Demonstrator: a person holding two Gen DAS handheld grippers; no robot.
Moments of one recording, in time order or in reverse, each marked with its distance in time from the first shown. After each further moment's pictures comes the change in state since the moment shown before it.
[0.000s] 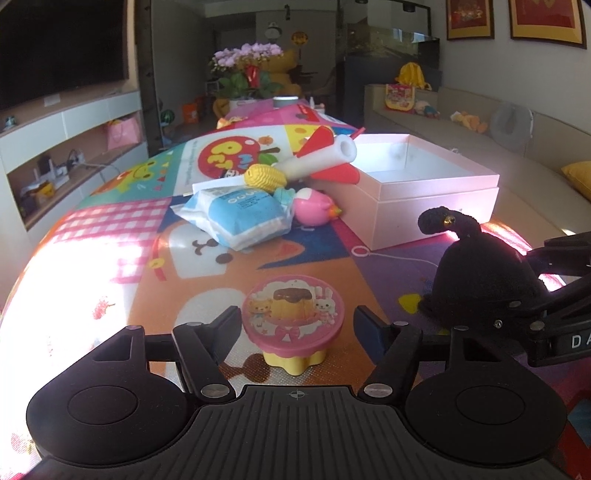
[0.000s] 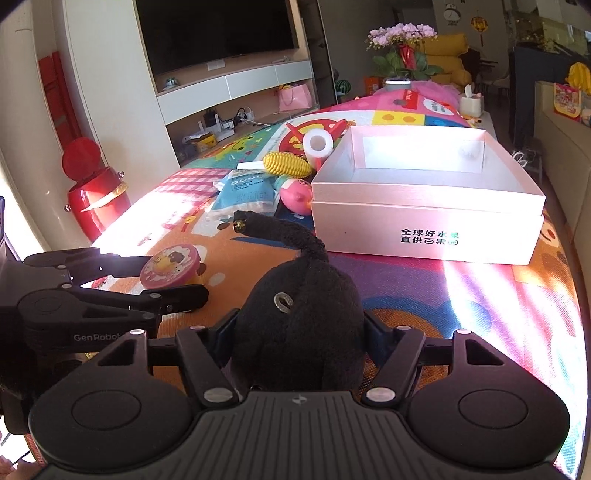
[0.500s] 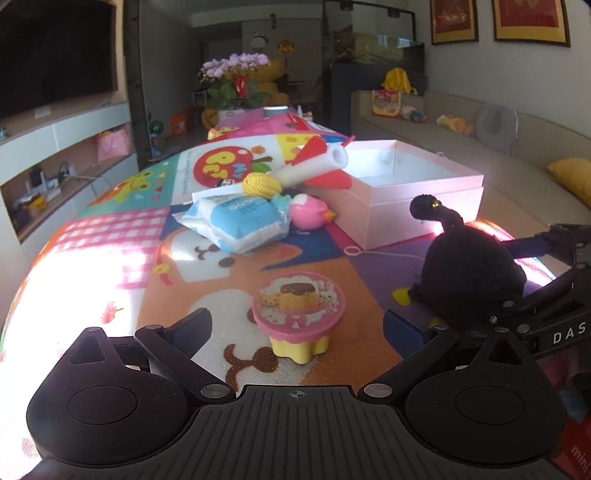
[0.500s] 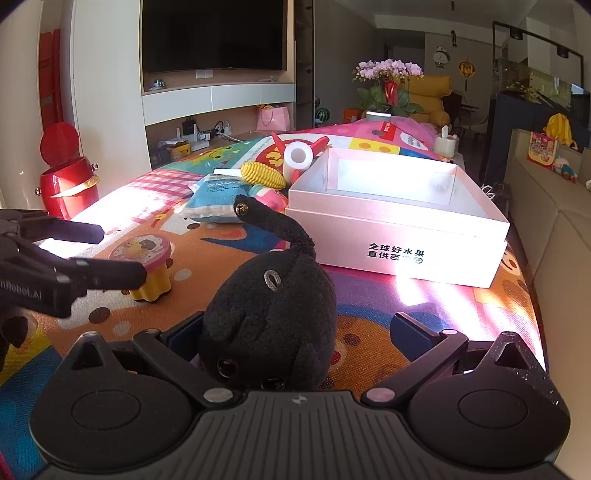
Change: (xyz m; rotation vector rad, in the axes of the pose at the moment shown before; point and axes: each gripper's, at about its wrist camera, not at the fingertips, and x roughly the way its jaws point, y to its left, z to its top) left arm -0.014 0.006 -0.006 0.034 -0.018 -0.037; right arm -0.004 0.005 -0.017 -0.084 -0.086 -0.143
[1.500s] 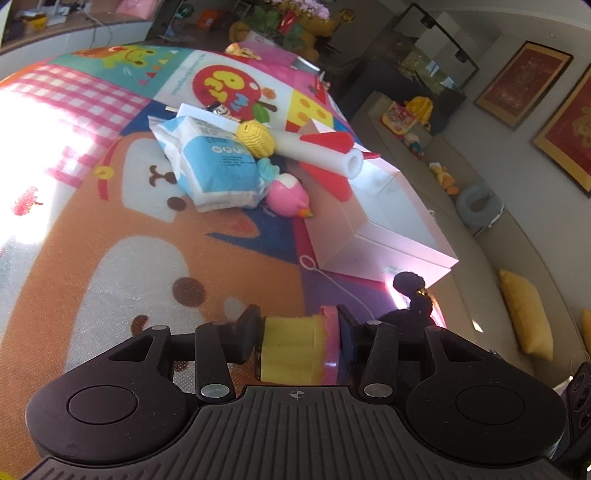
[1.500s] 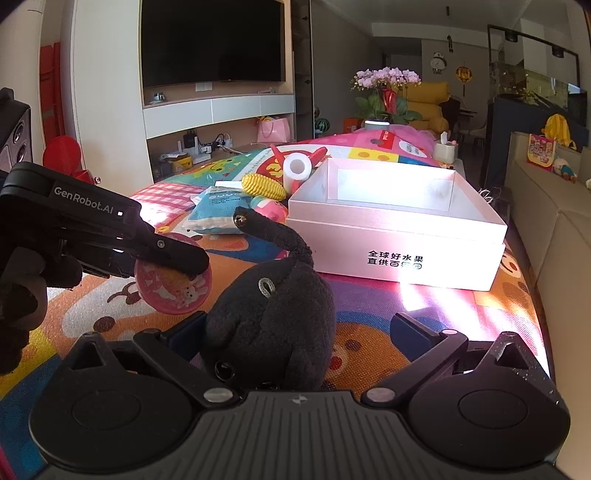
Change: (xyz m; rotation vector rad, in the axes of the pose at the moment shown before) left arm 0.039 0.042 0.018 -0.560 0.148 -0.295; right arm -0.004 0.000 -0.002 0.018 -0.041 0.012
